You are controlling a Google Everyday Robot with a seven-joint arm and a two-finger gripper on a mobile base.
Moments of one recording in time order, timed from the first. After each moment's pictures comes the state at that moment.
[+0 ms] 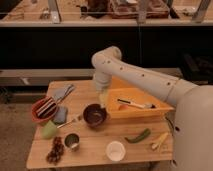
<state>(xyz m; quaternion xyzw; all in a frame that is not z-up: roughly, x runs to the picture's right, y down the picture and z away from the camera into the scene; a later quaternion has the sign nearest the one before) -0.064 0.038 0.775 -0.30 -0.16 -0.17 0.93</state>
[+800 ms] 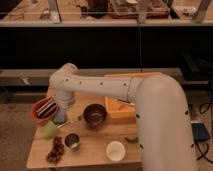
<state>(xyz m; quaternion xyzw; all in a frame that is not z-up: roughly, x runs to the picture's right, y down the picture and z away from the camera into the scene) -0.219 0.123 0.779 -0.31 -0.20 -0.27 0.89</state>
